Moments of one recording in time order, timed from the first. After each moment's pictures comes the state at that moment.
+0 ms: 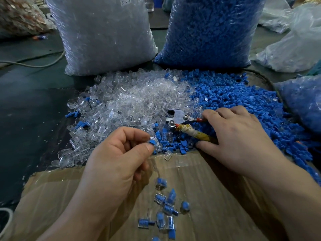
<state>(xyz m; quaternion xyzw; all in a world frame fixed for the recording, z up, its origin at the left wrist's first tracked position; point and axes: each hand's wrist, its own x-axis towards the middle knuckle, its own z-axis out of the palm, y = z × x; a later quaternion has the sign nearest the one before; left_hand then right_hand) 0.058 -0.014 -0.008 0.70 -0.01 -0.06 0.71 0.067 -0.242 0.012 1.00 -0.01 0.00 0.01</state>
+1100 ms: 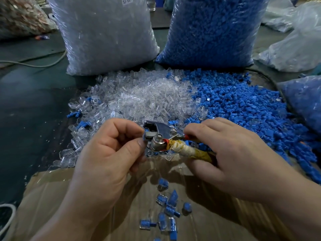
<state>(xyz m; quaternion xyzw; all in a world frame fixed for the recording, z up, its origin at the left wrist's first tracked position) 0.058 -0.004 -0.011 0.70 -0.09 0.02 0.71 0.037 -0.224 0.026 0.98 0.16 0.03 -0.12</state>
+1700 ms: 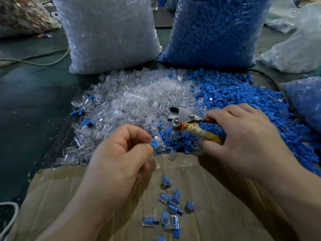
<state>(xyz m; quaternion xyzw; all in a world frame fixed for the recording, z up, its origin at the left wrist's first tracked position) 0.059 -0.005 -0.009 0.76 -0.02 -0.04 0.64 0.056 -0.239 0.020 1.00 0.02 0.08 -0.04</state>
